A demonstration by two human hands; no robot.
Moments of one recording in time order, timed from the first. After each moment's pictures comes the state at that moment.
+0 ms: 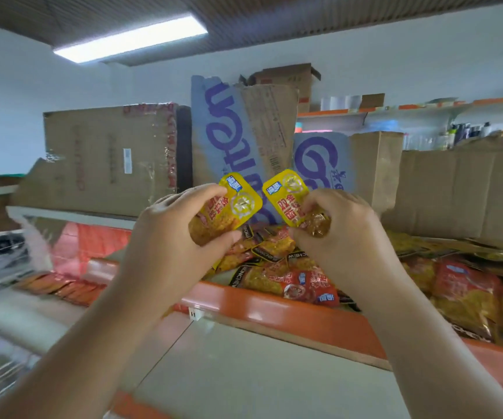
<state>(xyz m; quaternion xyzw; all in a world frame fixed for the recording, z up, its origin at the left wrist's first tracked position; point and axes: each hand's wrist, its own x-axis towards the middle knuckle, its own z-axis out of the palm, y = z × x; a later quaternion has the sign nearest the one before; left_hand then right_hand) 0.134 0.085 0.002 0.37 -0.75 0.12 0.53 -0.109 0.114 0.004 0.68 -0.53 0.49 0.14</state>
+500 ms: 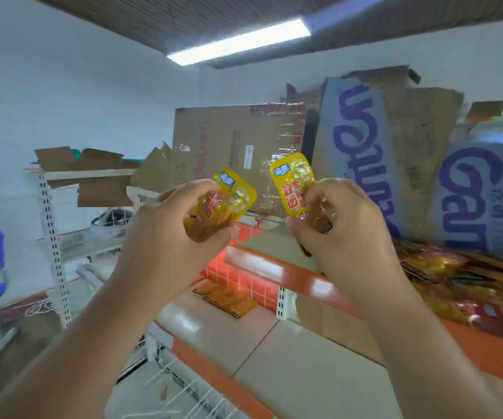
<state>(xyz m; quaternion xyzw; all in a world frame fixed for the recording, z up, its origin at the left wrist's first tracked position) 0.356 0.092 -0.007 0.47 -0.68 0.14 0.55 0.112 0.070 0.008 0.73 -0.38 0.56 0.06</state>
